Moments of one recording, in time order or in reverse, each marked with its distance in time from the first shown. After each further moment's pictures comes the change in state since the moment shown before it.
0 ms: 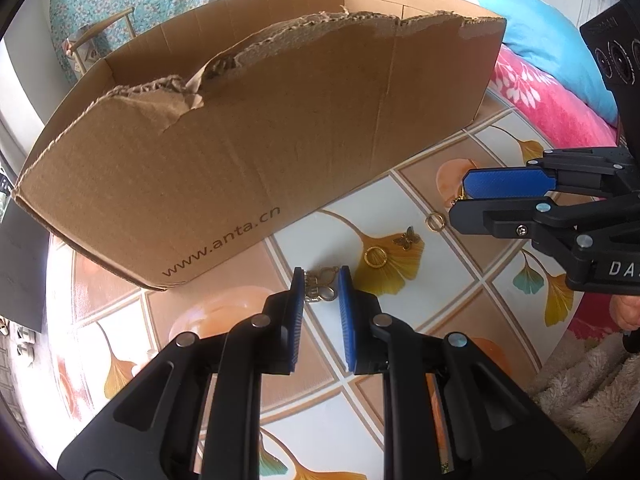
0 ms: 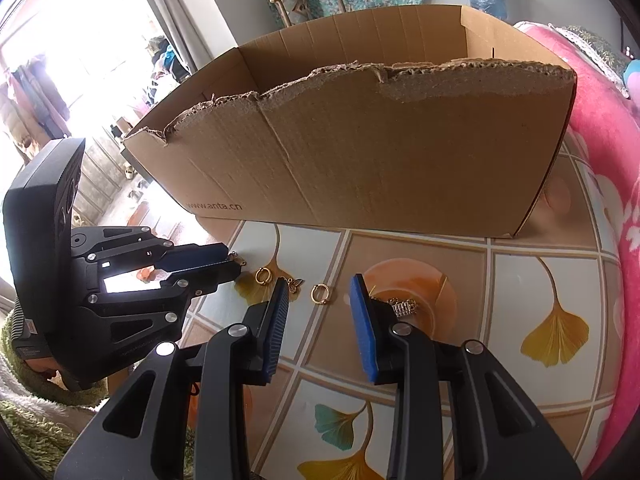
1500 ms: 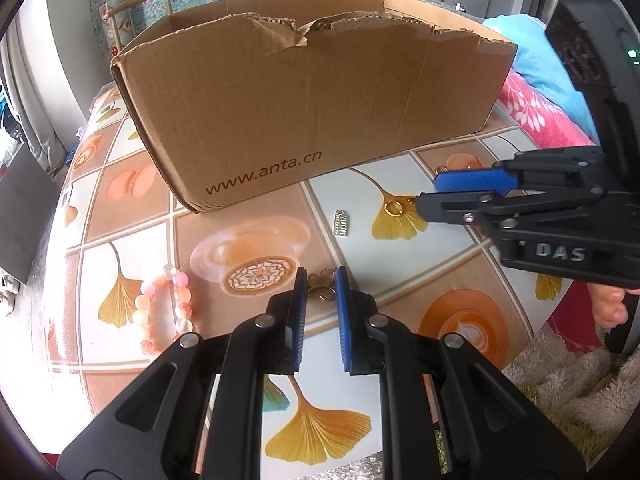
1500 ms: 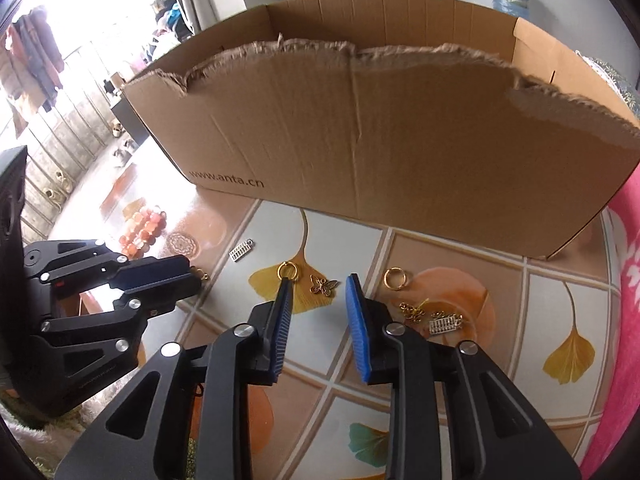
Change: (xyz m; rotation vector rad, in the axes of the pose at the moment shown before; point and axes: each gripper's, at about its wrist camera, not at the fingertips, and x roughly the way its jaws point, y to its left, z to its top) left arm -0.025 0.019 -0.036 -0.159 -0.043 -0.007; right arm 0.026 0.049 0.008 -0.111 0.101 -0.091
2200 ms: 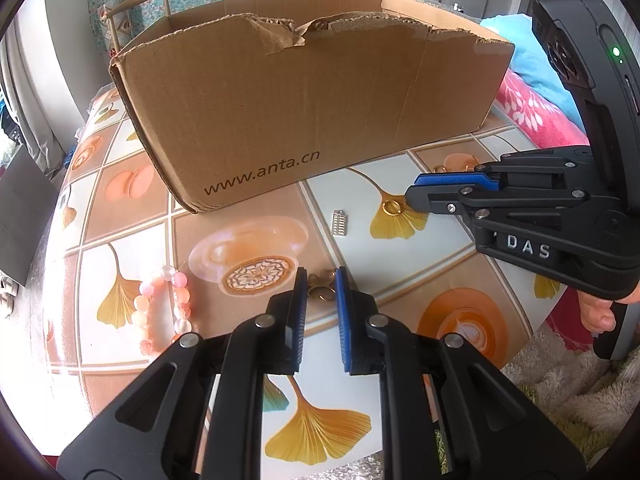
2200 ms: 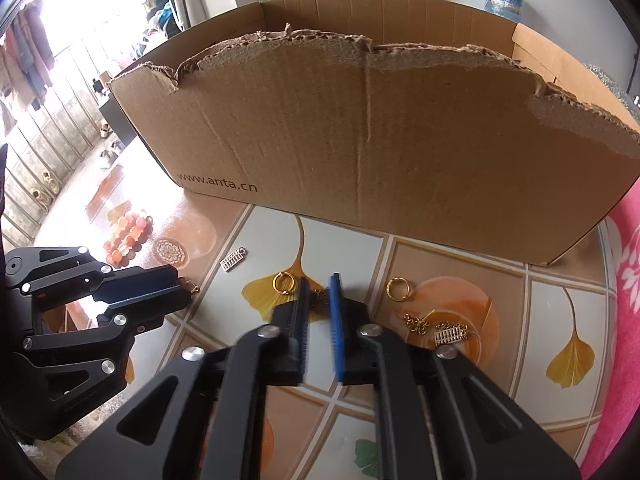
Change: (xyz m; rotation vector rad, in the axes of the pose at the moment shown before) left arm -0.001 0.000 0.000 0.006 -0.004 -0.005; right arm 0.010 0.010 0.006 -0.004 -0.021 -0.048
